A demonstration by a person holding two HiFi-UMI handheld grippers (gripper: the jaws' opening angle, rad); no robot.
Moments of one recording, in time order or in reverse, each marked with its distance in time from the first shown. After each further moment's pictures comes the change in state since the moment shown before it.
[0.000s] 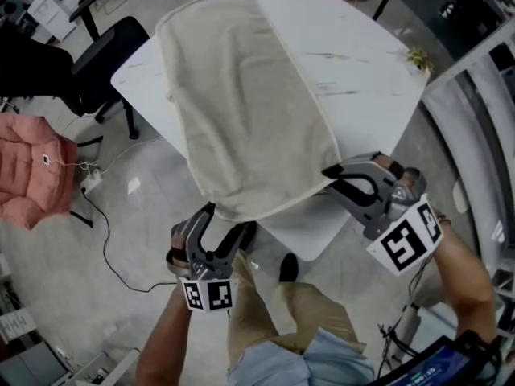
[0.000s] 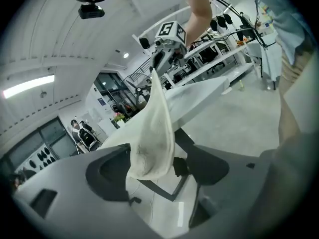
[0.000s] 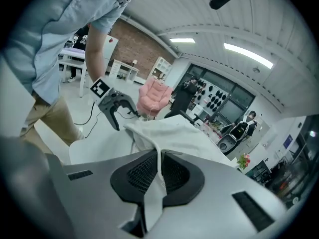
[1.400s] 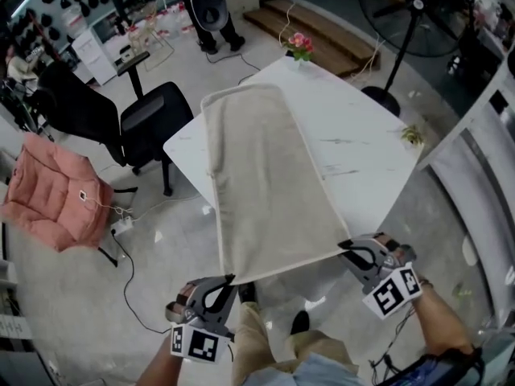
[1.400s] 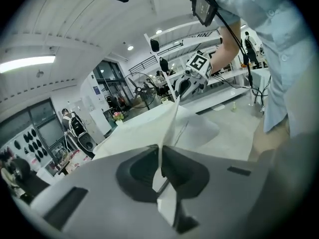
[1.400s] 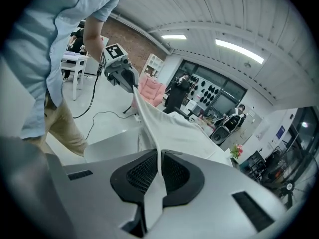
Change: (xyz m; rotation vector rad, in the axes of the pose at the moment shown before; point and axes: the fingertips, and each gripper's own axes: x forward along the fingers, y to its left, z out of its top) left arm -0.087 0.067 0.072 -0.173 0.007 -0.159; right arm -0.035 0.017 -0.008 0.076 0.039 -0.068
